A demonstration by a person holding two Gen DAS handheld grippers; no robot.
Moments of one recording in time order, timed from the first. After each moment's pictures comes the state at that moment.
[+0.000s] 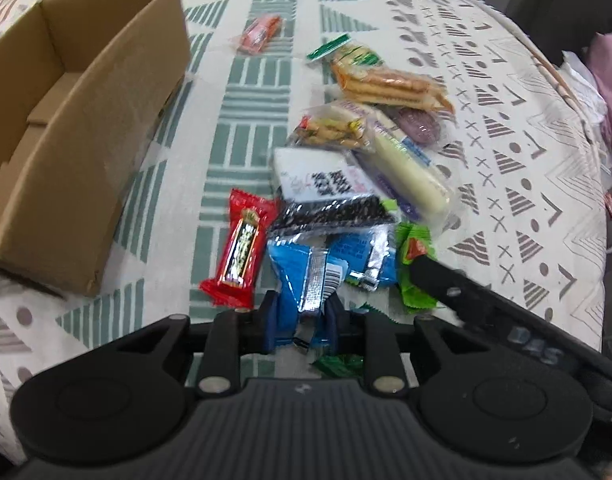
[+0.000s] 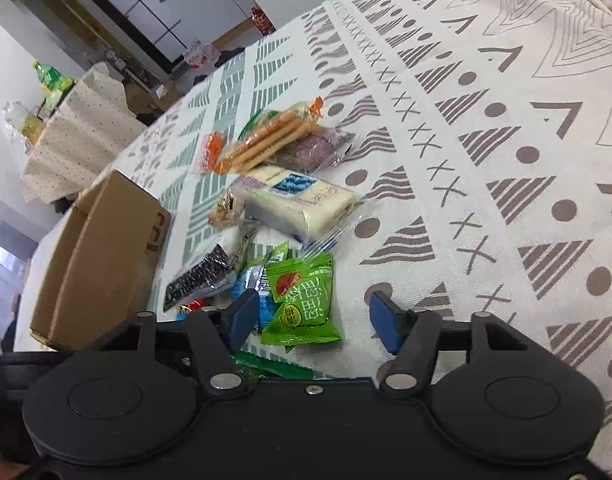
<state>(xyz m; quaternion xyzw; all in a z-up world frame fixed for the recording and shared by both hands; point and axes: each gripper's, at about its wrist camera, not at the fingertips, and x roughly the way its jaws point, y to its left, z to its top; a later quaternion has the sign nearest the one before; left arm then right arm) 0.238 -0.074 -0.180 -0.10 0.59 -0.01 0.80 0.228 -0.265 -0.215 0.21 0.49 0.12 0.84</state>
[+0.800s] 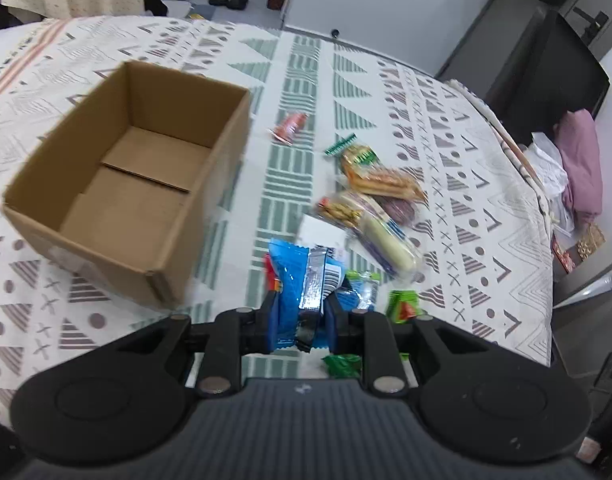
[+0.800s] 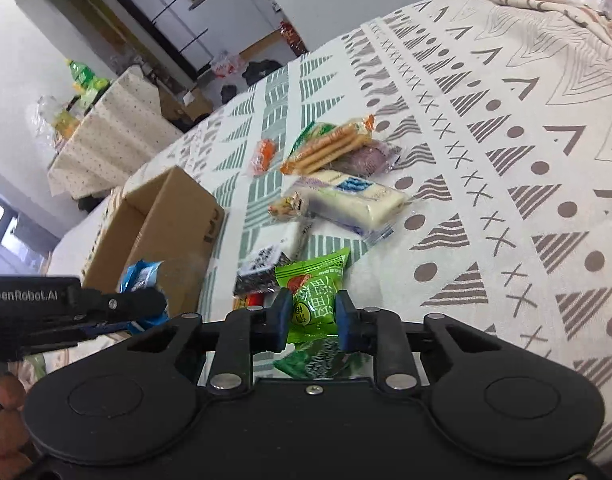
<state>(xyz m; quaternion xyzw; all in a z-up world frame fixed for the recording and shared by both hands) 0.191 -0.023 -0.092 -0.15 0.51 0.01 0.85 0.186 -0.250 -0.162 0.23 0.45 0.14 0.85</state>
